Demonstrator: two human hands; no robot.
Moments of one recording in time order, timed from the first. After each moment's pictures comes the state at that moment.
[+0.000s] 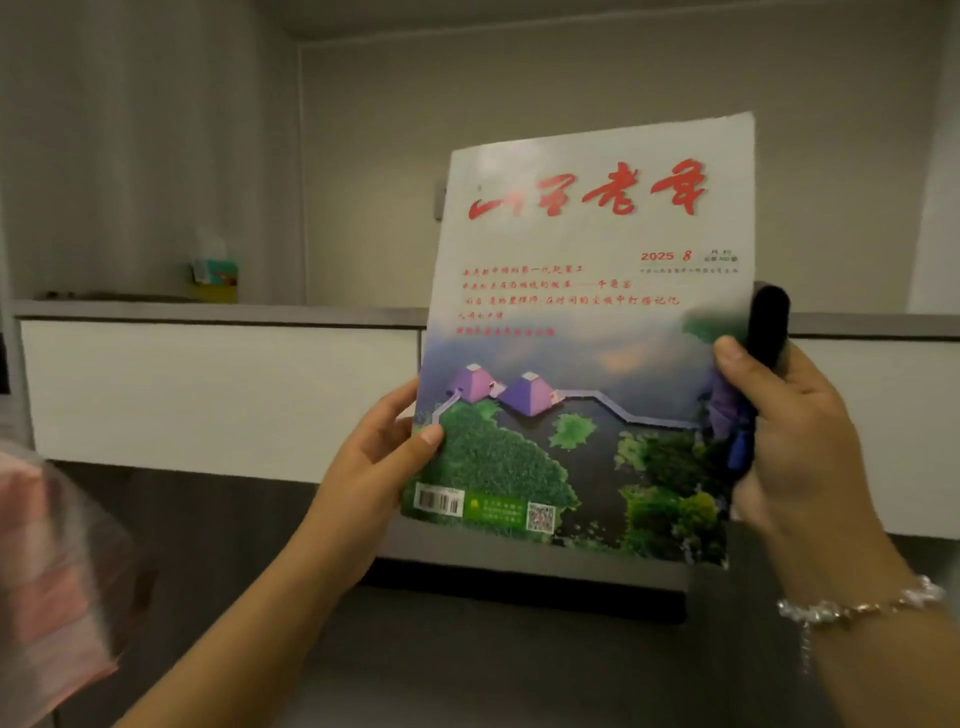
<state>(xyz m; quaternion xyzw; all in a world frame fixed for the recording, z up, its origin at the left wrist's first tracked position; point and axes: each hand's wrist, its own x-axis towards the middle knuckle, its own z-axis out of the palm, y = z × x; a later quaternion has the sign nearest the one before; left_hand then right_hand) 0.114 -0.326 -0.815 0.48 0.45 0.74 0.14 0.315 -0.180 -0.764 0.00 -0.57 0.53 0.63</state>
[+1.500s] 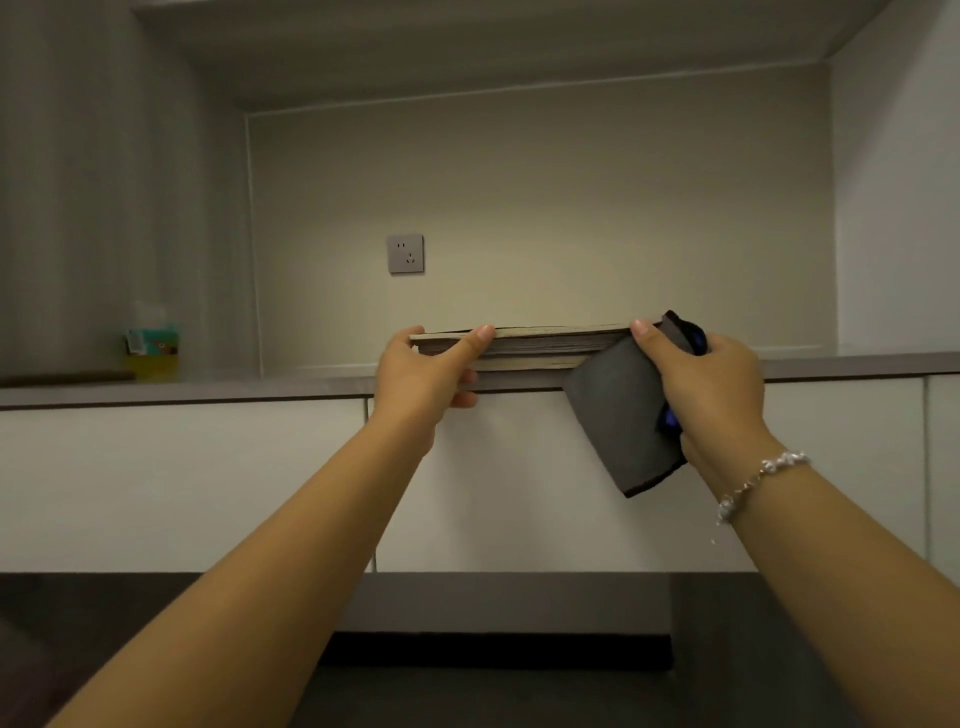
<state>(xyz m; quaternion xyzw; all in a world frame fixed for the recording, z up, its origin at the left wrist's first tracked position) 0.136 -0.239 -0.691 0.38 0.56 0.73 0.07 0.296 -0.121 -0.707 -0.24 -0.57 0.41 0.67</state>
